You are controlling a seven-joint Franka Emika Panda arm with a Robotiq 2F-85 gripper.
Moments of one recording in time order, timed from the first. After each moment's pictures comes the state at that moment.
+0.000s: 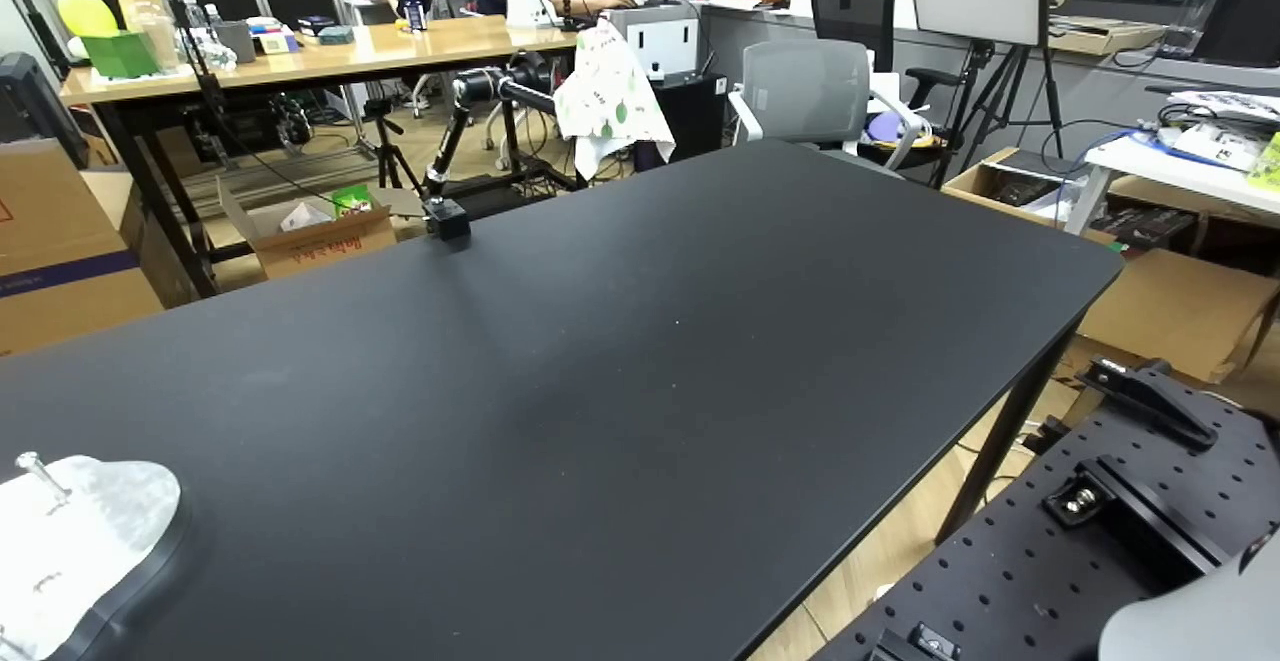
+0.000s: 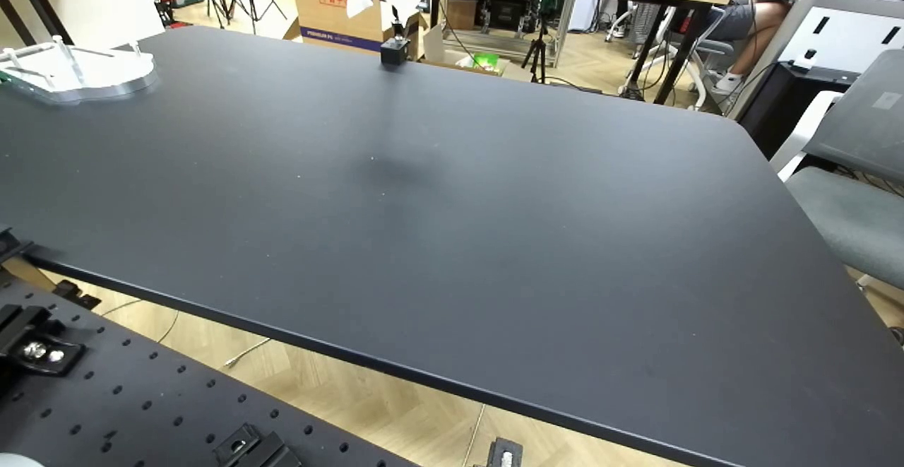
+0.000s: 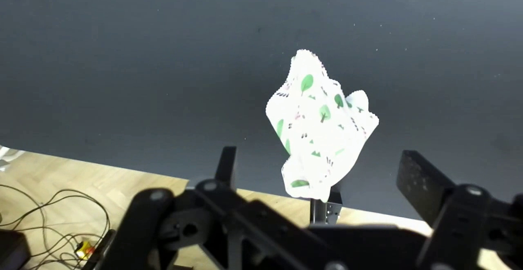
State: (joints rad) arm 0.02 -0.14 0.00 -2.11 -0.04 2.17 -0.23
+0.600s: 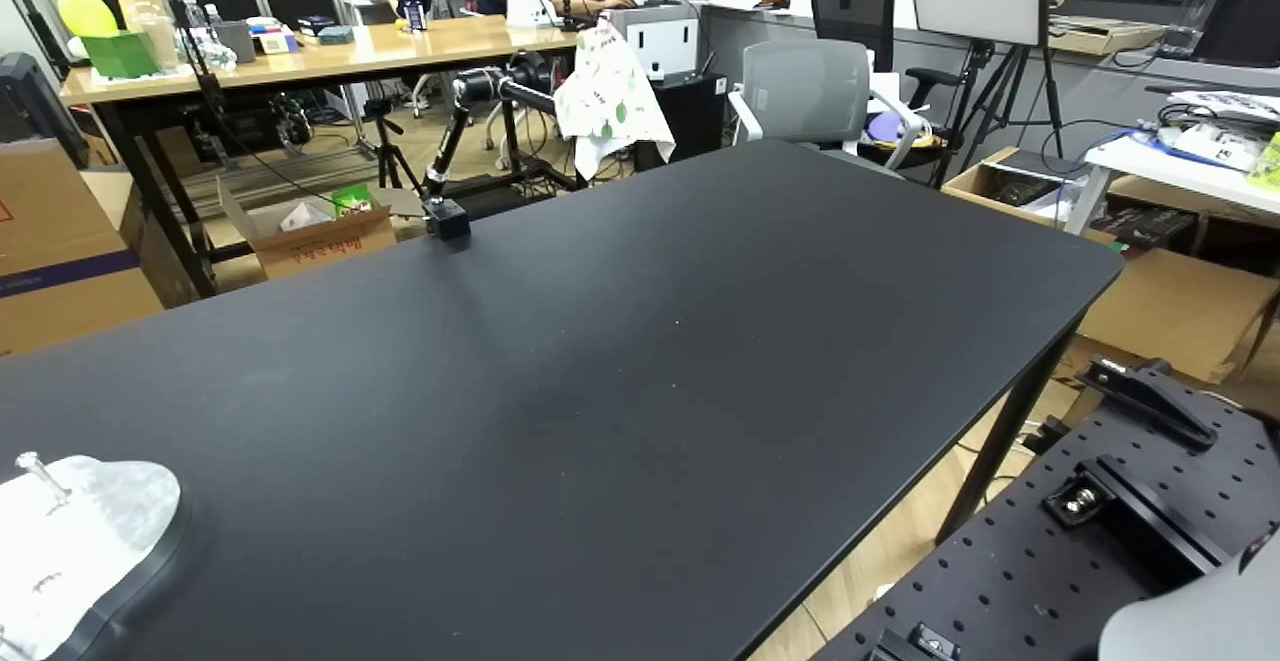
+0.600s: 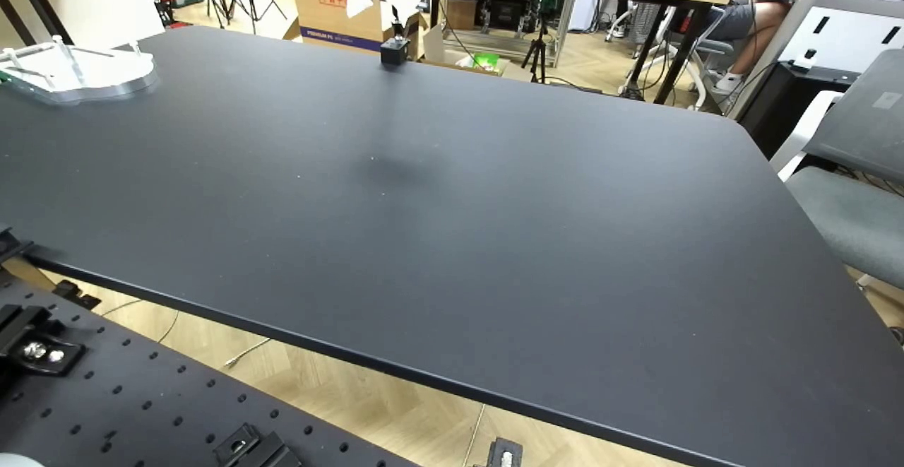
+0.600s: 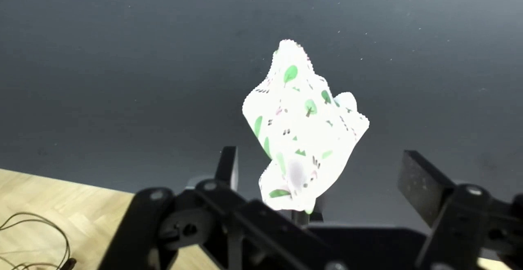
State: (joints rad) arm 0.02 0.02 0.01 -1.99 0.00 2.10 -0.27
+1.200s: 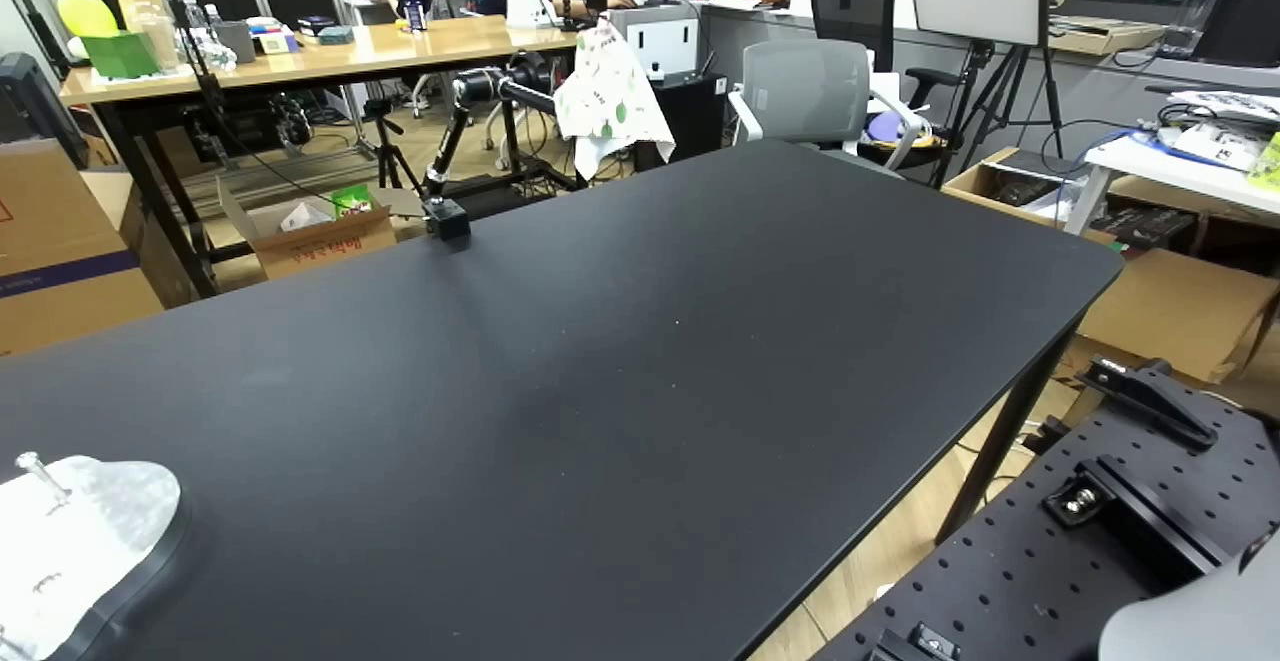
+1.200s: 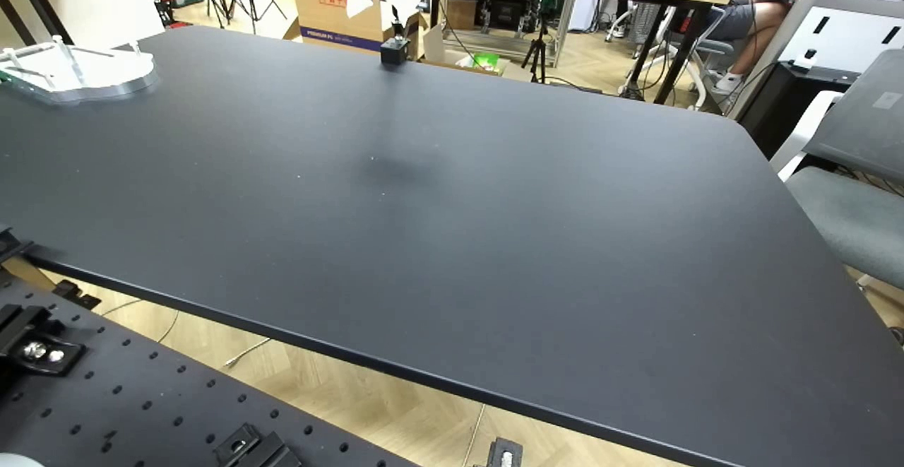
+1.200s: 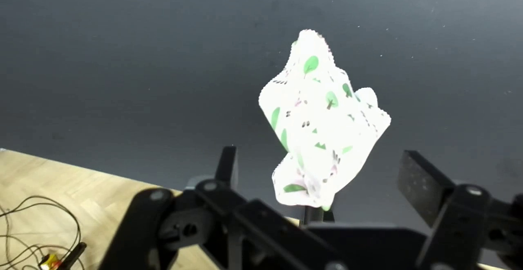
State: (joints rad) arm 0.02 0.04 0.02 -1.99 -0.06 2.15 -0.27
